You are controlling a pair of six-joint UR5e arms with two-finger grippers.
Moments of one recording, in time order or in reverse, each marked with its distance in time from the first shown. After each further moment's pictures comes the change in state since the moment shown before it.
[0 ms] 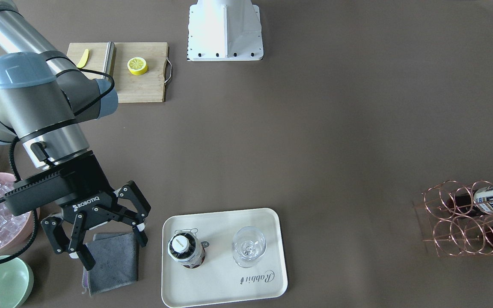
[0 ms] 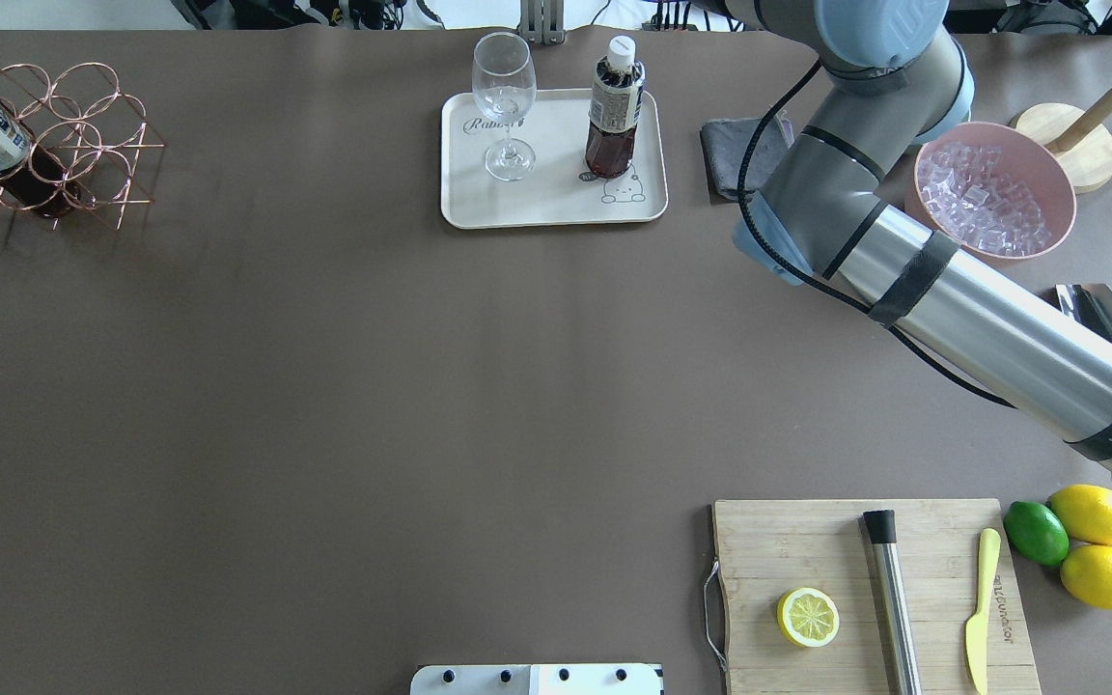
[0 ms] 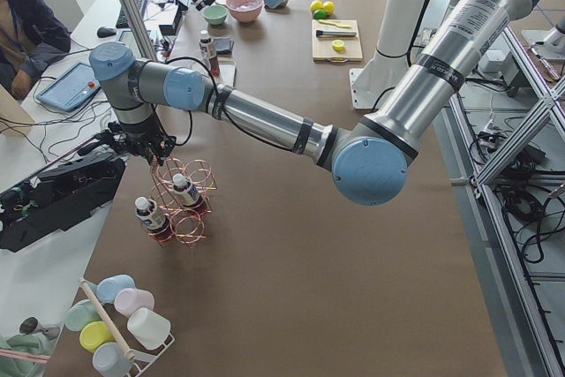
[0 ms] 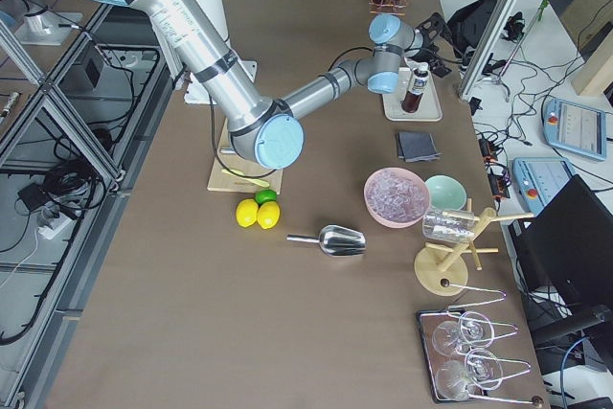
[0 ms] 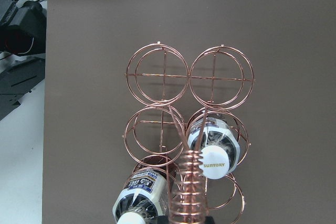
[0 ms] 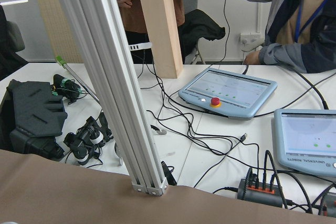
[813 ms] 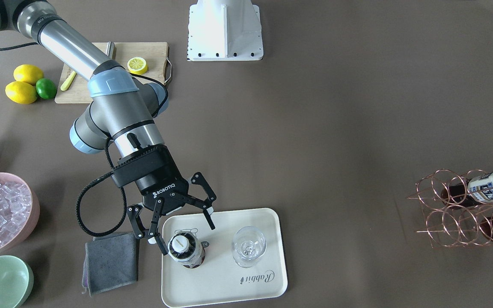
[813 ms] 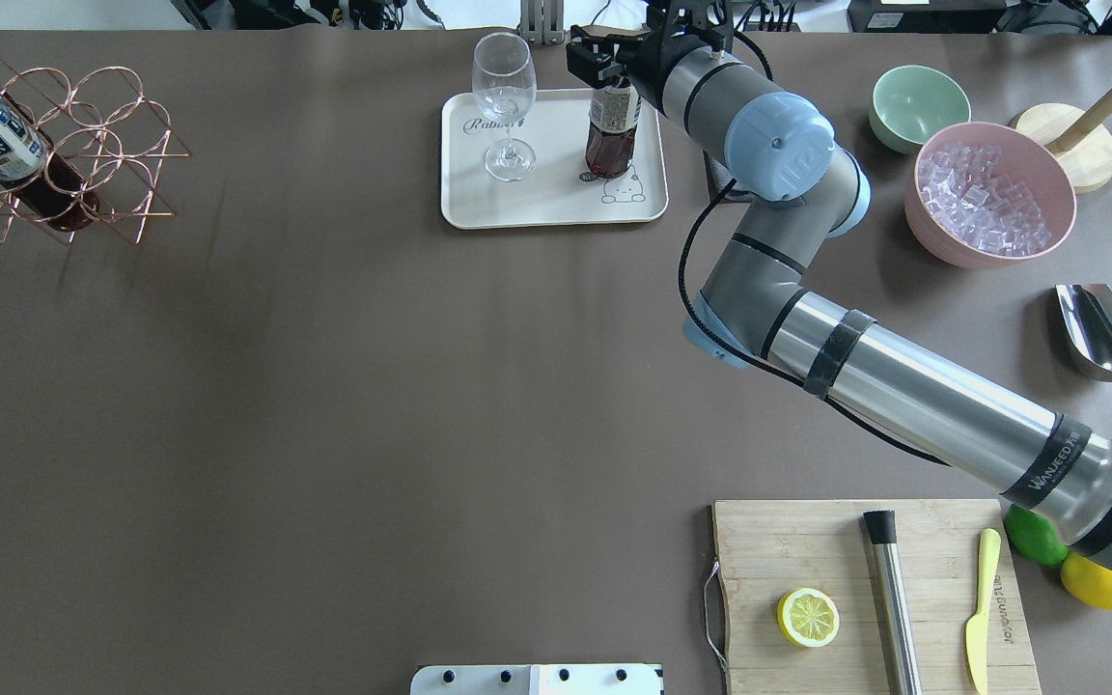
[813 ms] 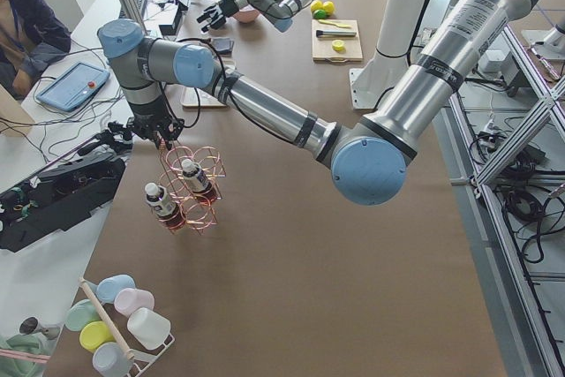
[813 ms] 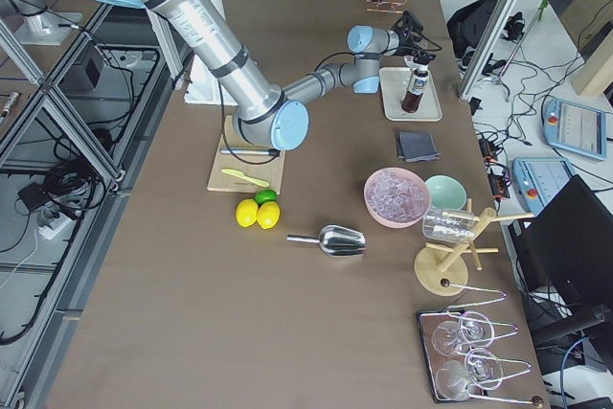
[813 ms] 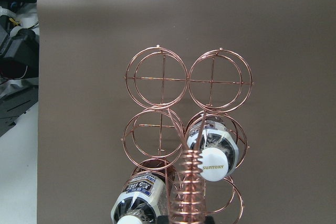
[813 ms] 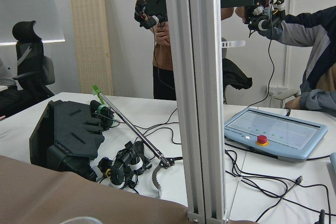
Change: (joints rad) left arm 0.003 -0.013 -0.102 0.127 -0.005 0.003; right arm -0.195 0.111 -0.184 0.277 -0.316 -0.106
